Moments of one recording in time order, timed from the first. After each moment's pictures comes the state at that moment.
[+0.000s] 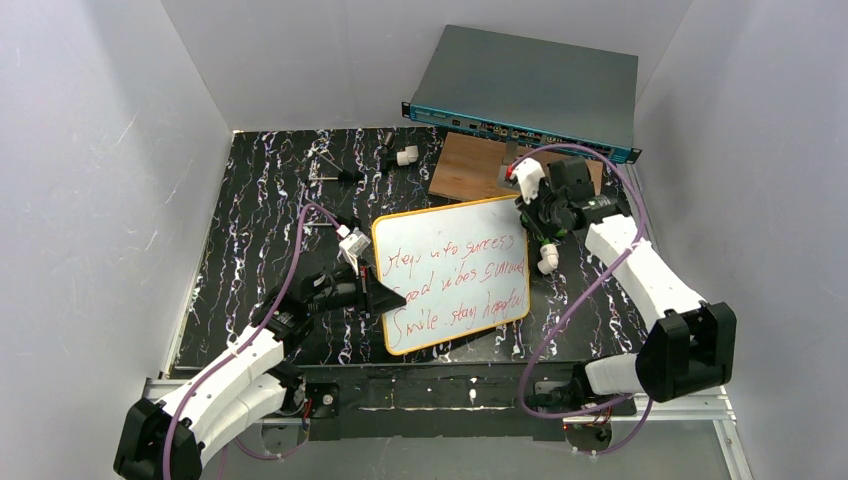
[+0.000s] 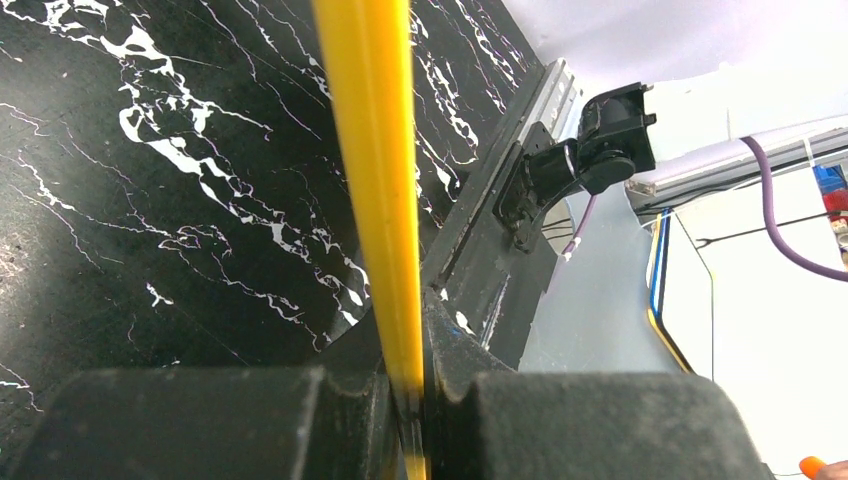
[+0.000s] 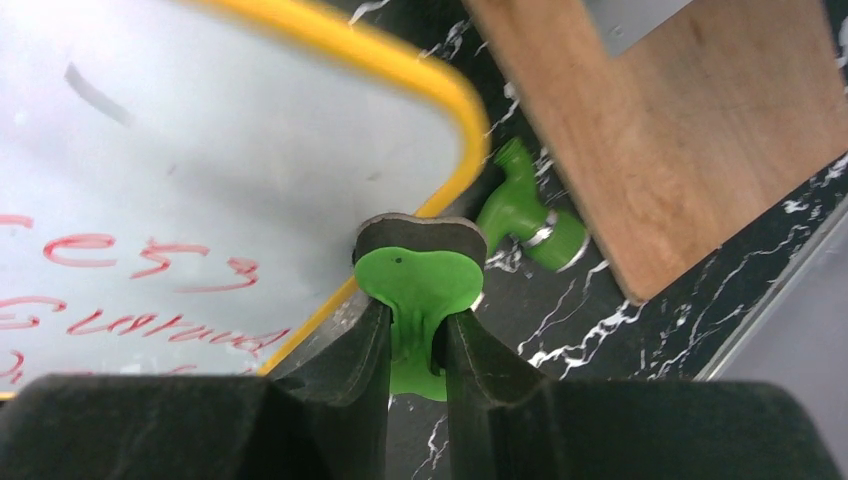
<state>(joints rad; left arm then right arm) -0.52 0.79 0.37 0.09 0.70 -0.54 0.30 1.36 1.16 -0.65 -0.11 -0.46</state>
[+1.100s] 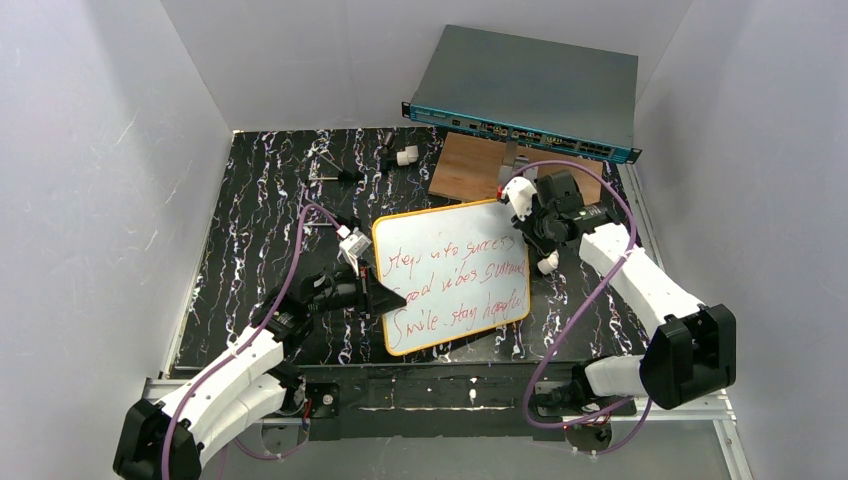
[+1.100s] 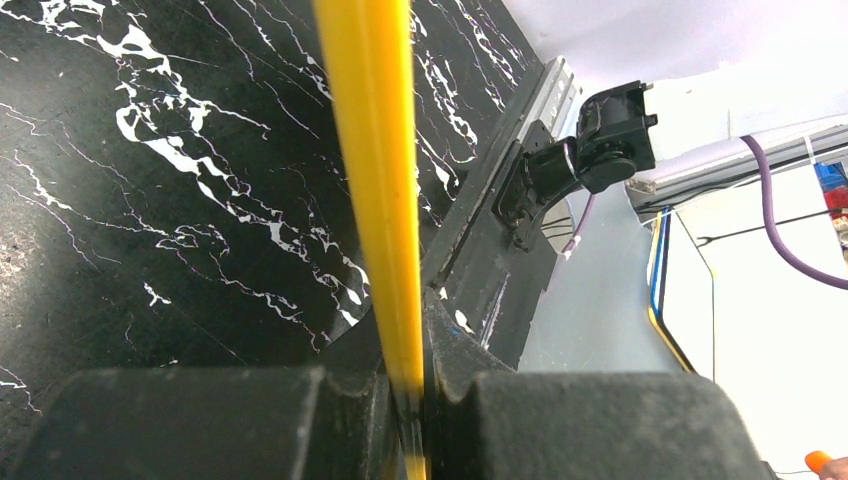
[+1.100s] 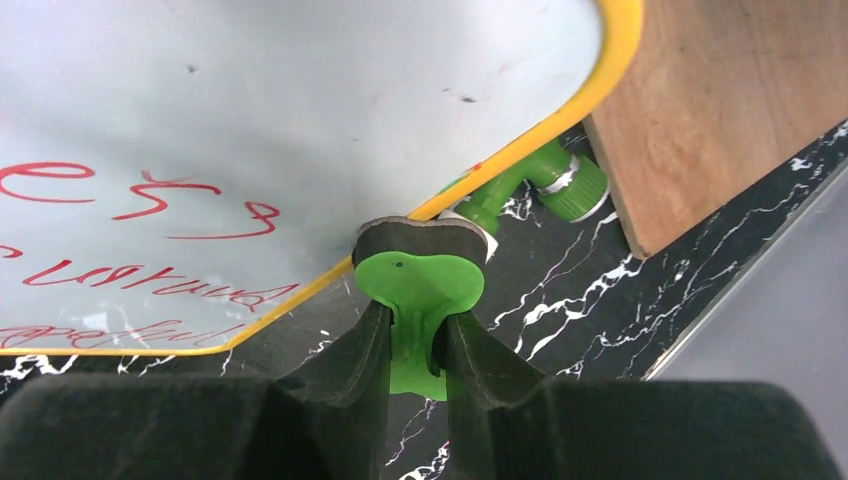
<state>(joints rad) -0.53 0.79 0.37 0.08 0.70 -0.54 0.38 1.32 1.07 -0.71 0.02 -0.50</state>
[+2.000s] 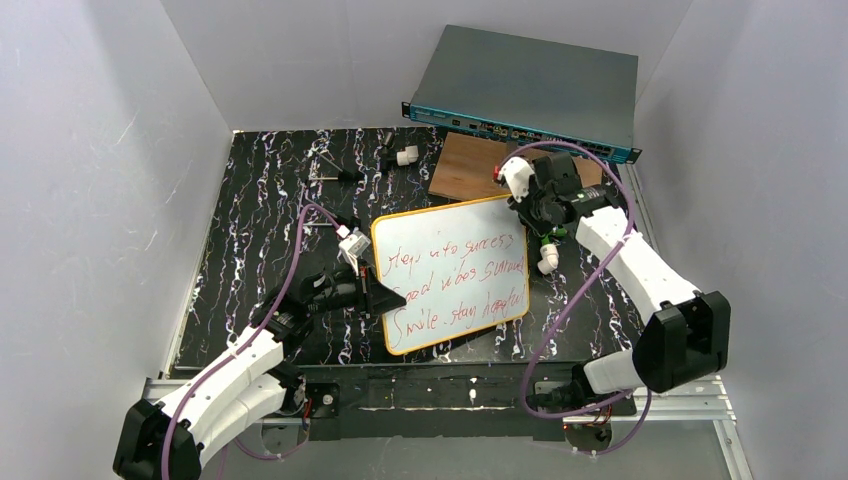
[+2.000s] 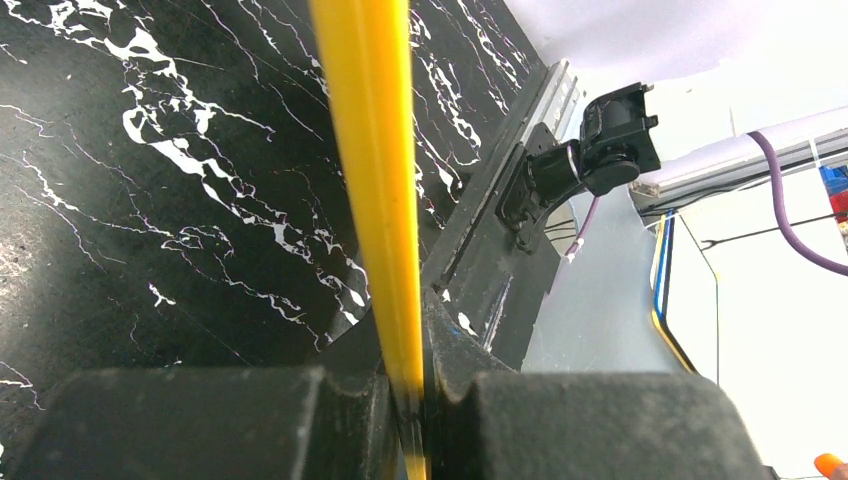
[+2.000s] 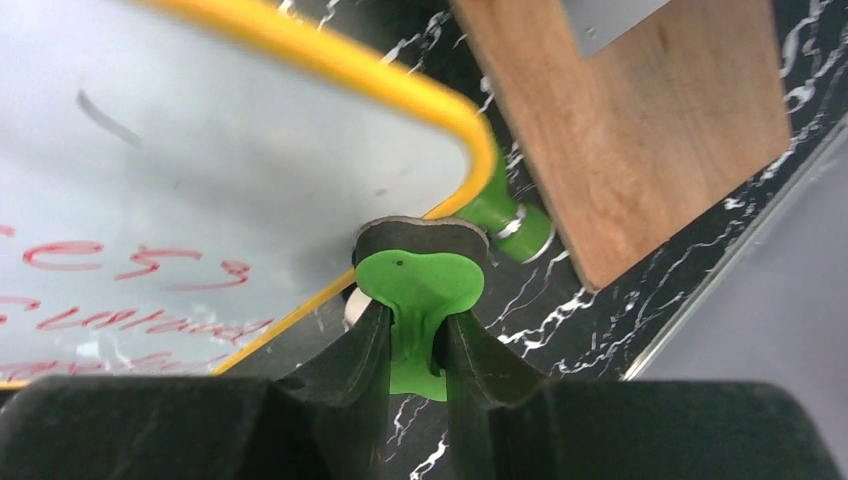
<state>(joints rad) -0.53 0.78 0.37 0.08 0.69 -0.54 0.38 1.41 1.24 -0.72 0.03 -0.51</state>
